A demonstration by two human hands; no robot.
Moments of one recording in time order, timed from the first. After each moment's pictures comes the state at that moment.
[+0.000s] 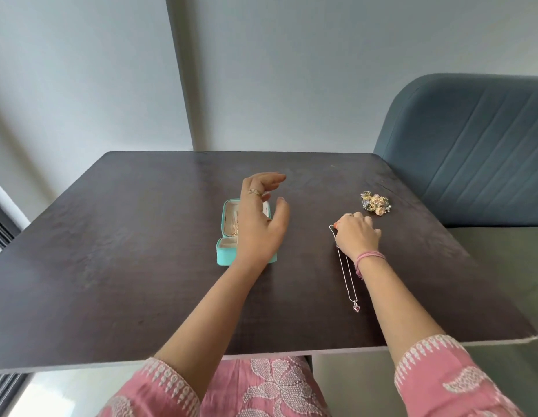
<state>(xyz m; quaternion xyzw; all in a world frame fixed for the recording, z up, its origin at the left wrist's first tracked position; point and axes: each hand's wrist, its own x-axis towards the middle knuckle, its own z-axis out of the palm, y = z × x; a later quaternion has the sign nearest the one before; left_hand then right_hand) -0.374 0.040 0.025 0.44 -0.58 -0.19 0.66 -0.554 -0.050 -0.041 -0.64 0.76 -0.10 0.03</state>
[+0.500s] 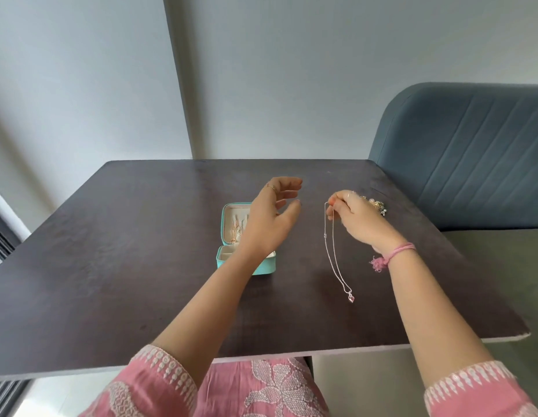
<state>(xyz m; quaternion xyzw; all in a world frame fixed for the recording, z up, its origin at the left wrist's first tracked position) -0.375 0.032 0.042 0.44 -0.62 -0.33 0.55 -0.558 -0.018 0.035 -0.72 0.57 -0.32 0.24</state>
